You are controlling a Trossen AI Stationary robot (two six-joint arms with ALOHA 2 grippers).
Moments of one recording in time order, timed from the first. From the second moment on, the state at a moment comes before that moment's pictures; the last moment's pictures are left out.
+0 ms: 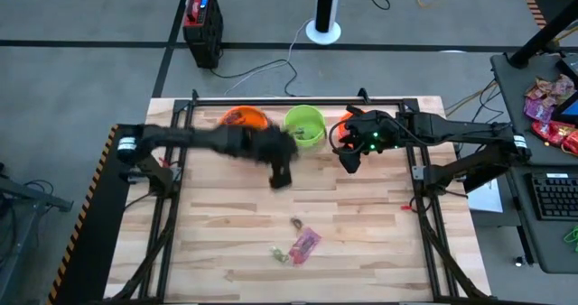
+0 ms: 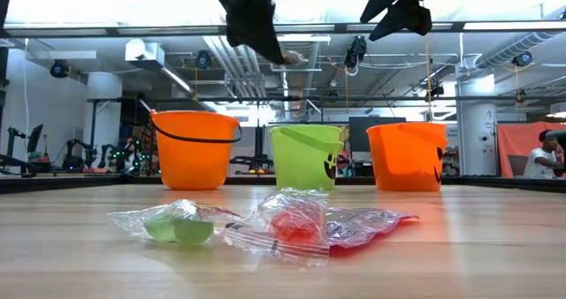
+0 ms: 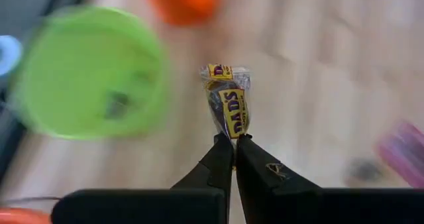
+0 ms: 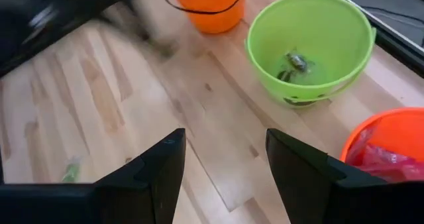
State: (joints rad) left arm 0.05 1.69 1.53 -0.79 -0.17 -0.12; right arm -0.11 1.22 1.23 -0.78 0.11 0.48
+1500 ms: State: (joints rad) left arm 0.10 1.77 1.75 -1.02 -0.23 -0.26; right arm -0.02 1.30 1.19 -0.82 -0.04 0.51
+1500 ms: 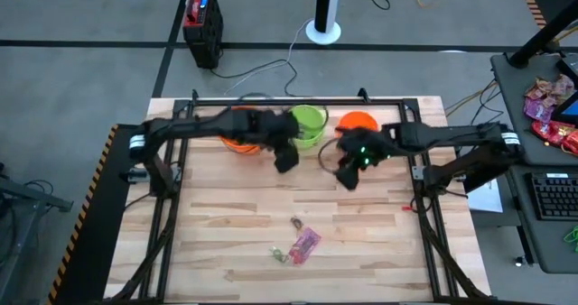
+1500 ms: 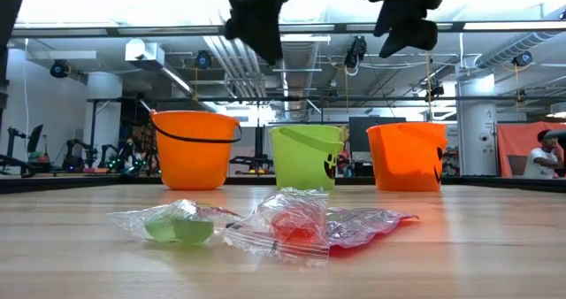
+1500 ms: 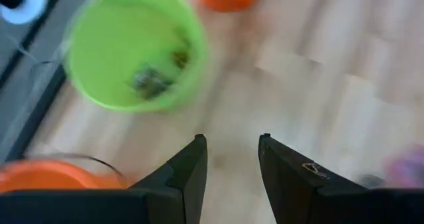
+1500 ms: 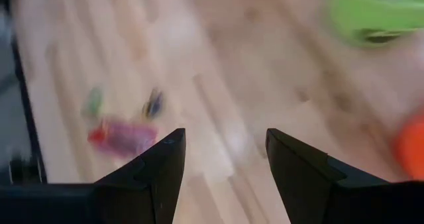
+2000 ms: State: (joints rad) left arm -0.25 1.68 1.74 -1.20 -0.51 -0.50; right arm 0.25 1.62 1.14 -0.47 -0.10 0.04
